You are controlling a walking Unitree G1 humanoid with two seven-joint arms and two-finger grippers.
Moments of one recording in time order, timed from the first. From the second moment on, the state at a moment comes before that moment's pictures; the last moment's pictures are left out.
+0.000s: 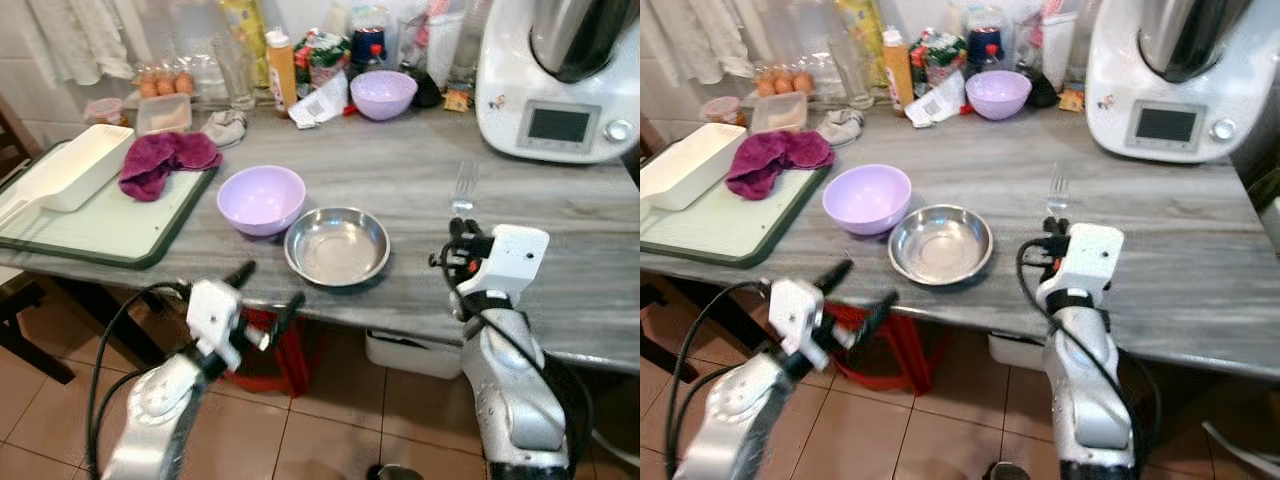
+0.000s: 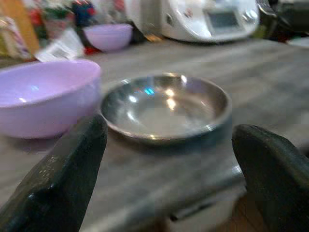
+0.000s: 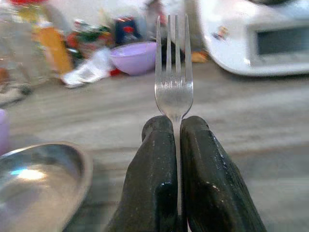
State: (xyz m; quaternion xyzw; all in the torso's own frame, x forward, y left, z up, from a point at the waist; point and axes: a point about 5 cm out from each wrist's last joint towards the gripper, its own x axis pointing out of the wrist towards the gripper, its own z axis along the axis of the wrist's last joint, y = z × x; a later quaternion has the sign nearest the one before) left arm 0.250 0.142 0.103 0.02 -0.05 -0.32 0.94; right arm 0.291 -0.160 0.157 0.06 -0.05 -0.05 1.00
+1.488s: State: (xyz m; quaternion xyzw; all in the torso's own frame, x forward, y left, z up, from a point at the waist) left arm 0.245 0.126 0.096 0.03 -0.03 -0.41 0.91; right arm 0.326 -0.141 0.125 0.11 0.14 0.01 0.98
